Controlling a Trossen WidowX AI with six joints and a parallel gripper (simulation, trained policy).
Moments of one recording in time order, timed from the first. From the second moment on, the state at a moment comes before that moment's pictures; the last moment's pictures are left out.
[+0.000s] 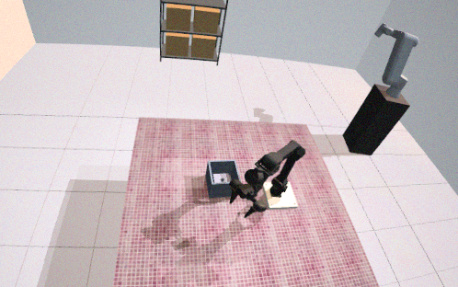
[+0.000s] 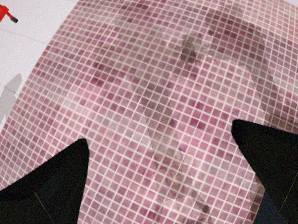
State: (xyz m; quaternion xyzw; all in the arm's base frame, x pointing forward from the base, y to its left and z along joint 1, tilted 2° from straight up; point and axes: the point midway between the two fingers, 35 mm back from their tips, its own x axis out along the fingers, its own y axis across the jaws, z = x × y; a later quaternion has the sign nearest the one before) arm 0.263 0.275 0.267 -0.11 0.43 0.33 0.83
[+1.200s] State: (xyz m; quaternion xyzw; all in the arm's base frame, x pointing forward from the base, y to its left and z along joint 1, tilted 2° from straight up) arm 0.201 0.165 0.171 0.26 0.68 -0.08 0.68
